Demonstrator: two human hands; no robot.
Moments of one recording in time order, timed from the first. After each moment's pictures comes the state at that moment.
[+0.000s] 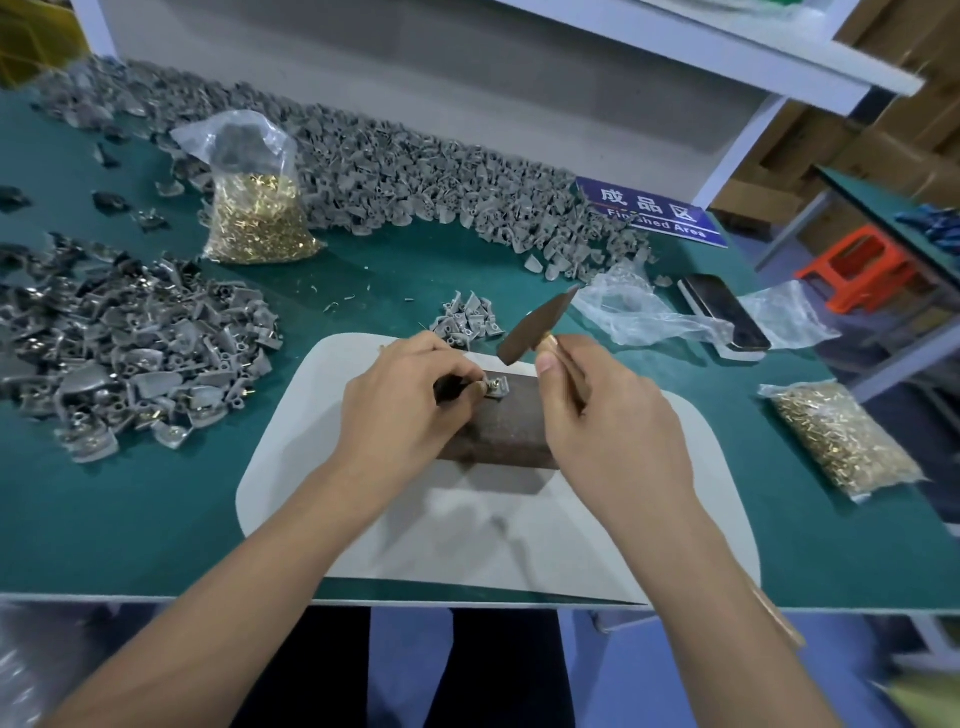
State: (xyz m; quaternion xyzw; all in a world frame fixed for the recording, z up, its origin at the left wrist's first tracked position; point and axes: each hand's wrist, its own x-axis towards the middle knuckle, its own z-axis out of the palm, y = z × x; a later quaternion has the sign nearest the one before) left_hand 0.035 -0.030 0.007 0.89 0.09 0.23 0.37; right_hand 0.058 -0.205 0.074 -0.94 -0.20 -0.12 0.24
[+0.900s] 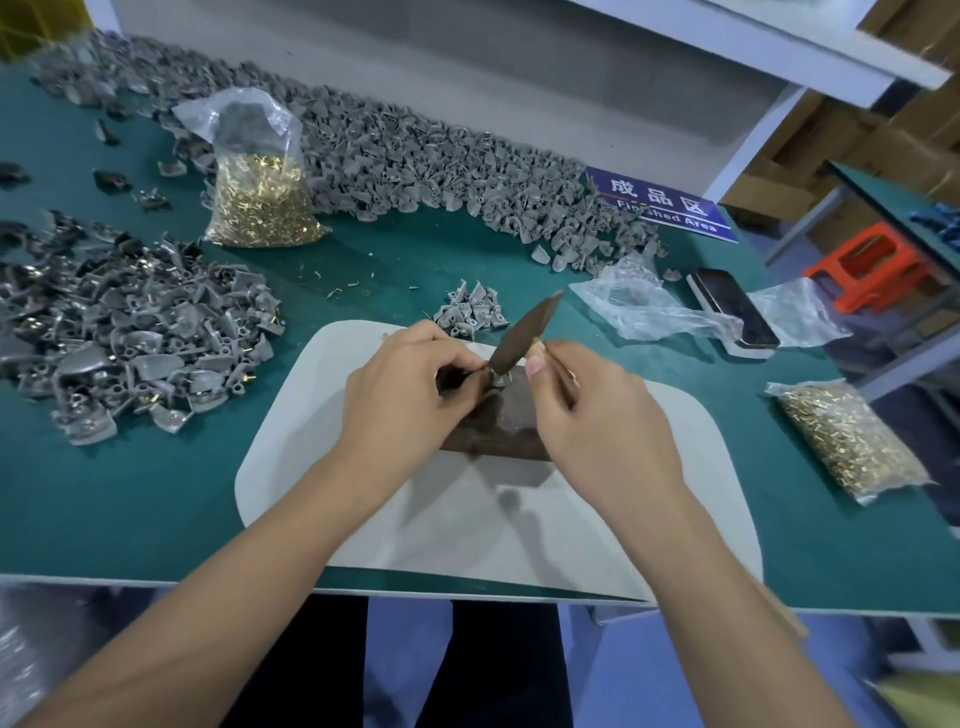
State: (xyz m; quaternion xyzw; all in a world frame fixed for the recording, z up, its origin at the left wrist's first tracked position) left_hand 0.036 -0.033 0.002 0.88 0.11 0.24 0.40; right_hand 0.068 -0.203 0.066 -0.95 -0.20 -0.07 0.23
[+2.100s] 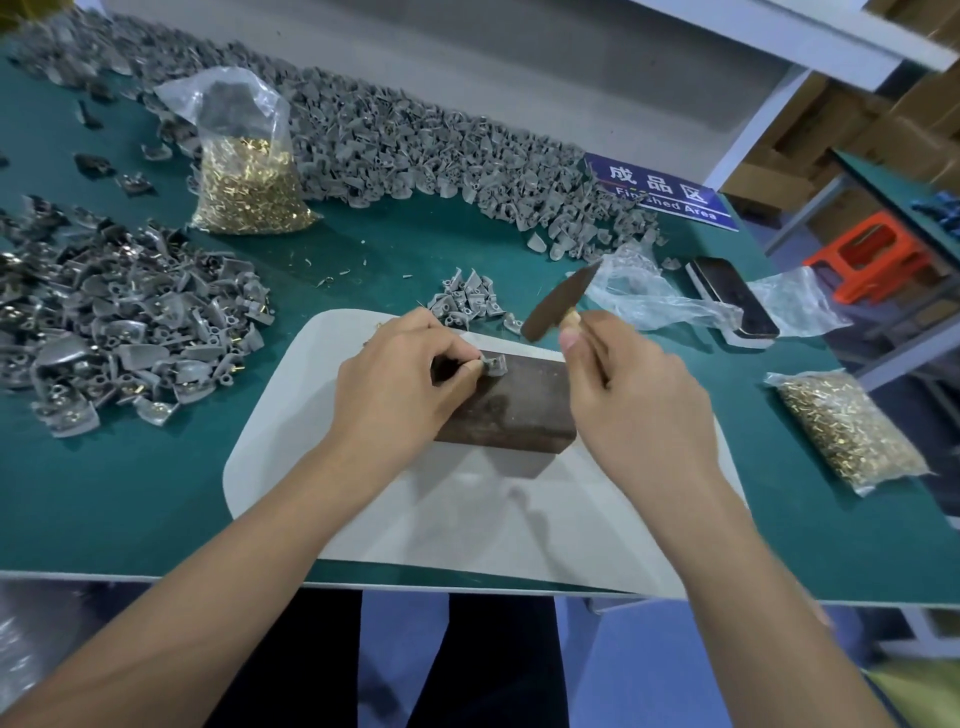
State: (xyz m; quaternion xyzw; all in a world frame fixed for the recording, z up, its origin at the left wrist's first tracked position) left_hand 0.036 -0.033 0.004 0.89 0.13 0.22 0.38; right_hand 0.079 -0.219 0.076 -0.96 -0.18 -0.10 0.21
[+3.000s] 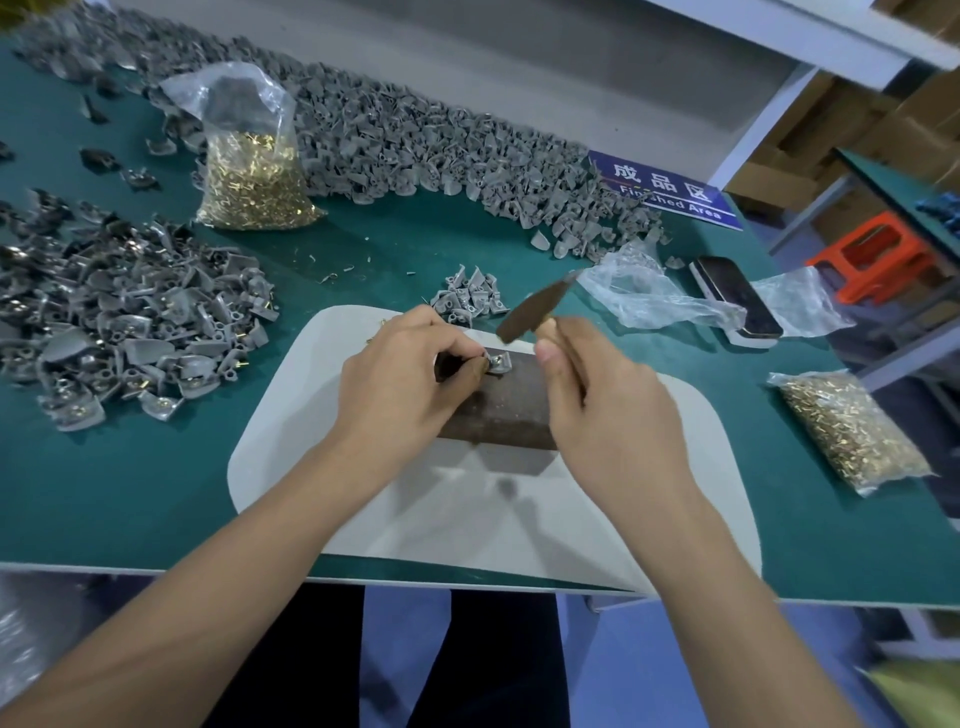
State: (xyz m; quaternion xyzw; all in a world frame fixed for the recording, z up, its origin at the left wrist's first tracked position) left_hand 0.037 -0.032 0.004 0.89 0.12 0.22 0.38; right_hand 0.065 -0.210 0.068 -0.94 -0.23 -0.10 0.22
